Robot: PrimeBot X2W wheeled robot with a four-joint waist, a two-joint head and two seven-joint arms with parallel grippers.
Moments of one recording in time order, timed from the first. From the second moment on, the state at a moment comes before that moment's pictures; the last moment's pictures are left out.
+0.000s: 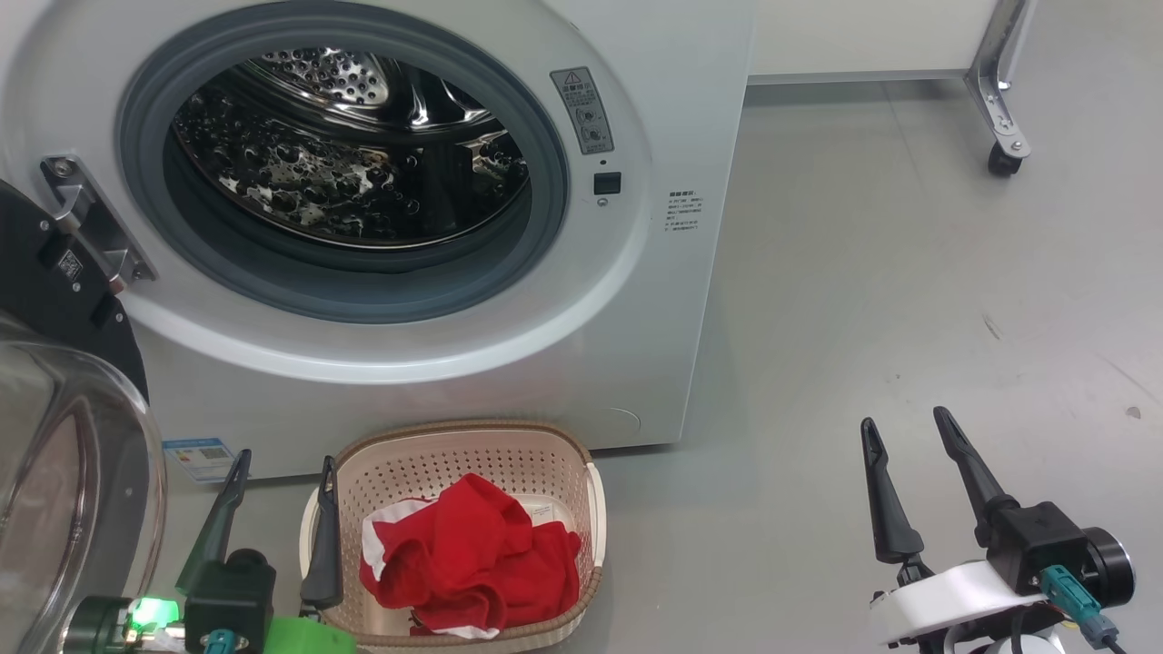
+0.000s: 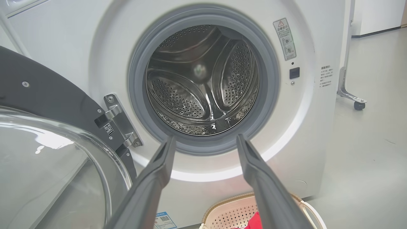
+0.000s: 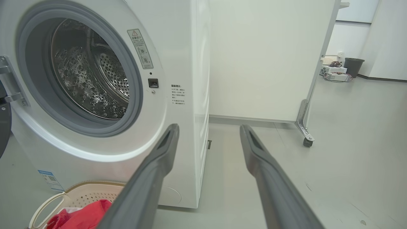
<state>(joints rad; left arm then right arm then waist) 0.12 0.09 -0.14 -0.08 -0.07 0.11 -0.12 0.10 -0.07 0.15 0.02 0.18 -0.01 -0.23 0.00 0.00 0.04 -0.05</state>
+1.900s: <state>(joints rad) 0.13 0.09 -0.16 -0.12 -0.07 0.11 -0.10 0.10 -0.07 0.15 0.02 0.18 -0.02 -0.23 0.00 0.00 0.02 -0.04</state>
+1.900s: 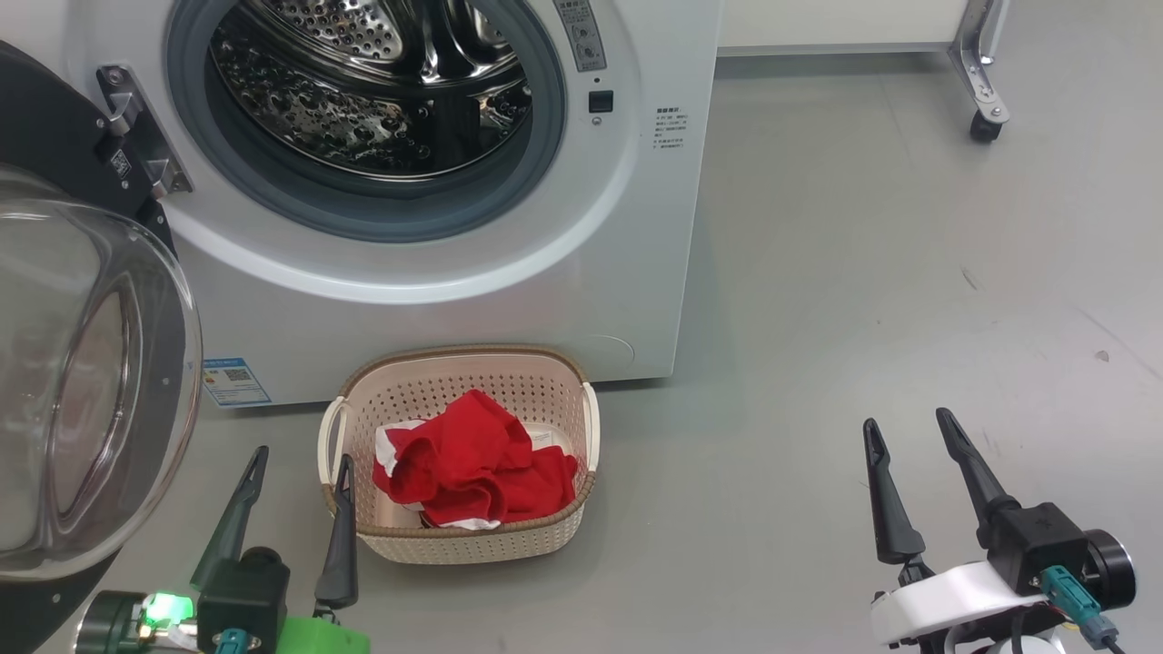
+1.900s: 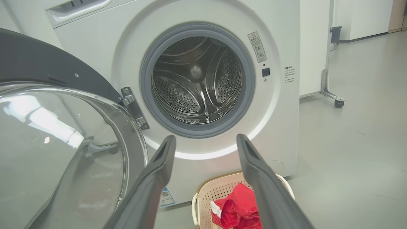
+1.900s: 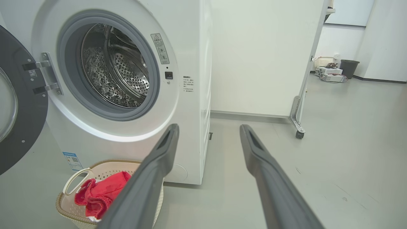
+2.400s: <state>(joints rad) 0.13 0.09 -0.19 -0.12 -0.09 0.09 -0.08 0.13 -0.10 0.13 0.01 0.18 -0.04 -0.22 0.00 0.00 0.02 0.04</state>
